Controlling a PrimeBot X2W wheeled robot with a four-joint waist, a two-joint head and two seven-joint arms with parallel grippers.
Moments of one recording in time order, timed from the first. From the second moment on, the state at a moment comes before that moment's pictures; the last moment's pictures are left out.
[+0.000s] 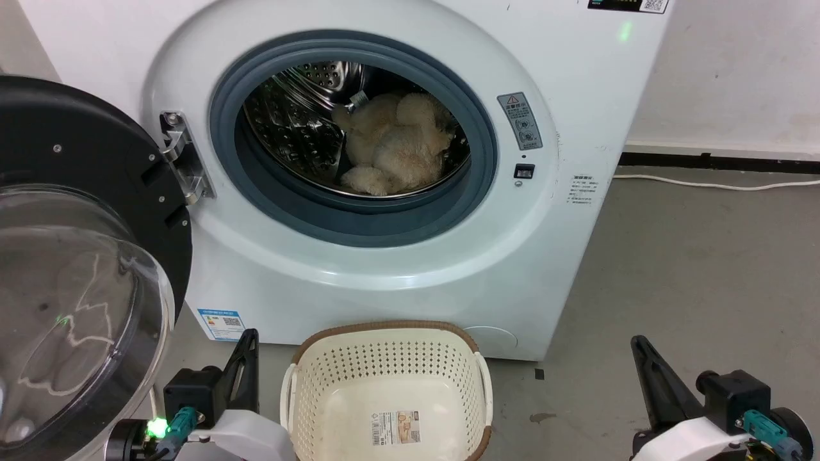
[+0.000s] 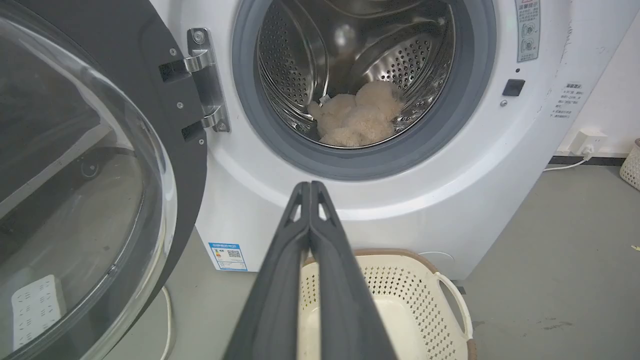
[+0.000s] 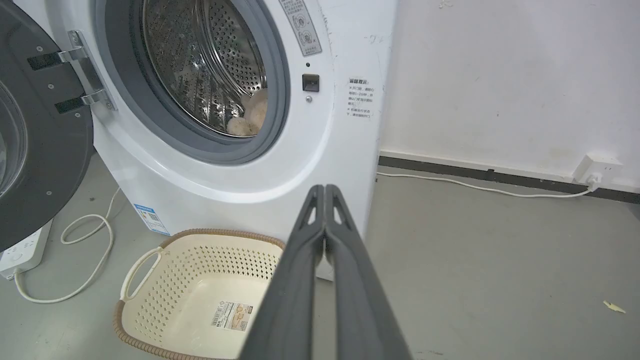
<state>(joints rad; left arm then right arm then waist) 0.02 0.08 -0.05 0.03 -0.08 0.02 -0.03 0.05 -0.05 0.00 0.03 0.06 0.13 -0.05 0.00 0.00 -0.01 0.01</state>
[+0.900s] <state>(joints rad) 0.02 0.06 -0.01 0.01 -0.02 0.01 -0.01 0.02 -0.05 0.00 0.01 0.01 0.13 -0.01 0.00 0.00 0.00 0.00</state>
